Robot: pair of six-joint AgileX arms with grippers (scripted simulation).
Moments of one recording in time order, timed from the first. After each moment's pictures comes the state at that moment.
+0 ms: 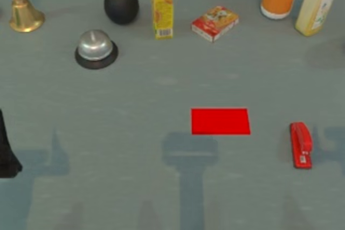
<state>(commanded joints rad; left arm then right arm) 0.00 0.00 0.00 0.00 0.00 0.00 0.07 0.38 0.33 -0.26 0.00 0.08</state>
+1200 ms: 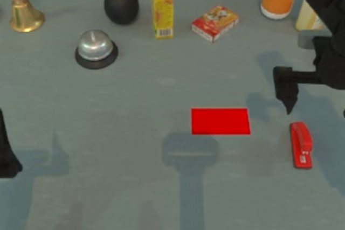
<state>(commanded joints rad) 0.00 0.00 0.00 0.00 0.00 0.00 0.30 1.84 1.42 -1.15 -0.01 0.36</state>
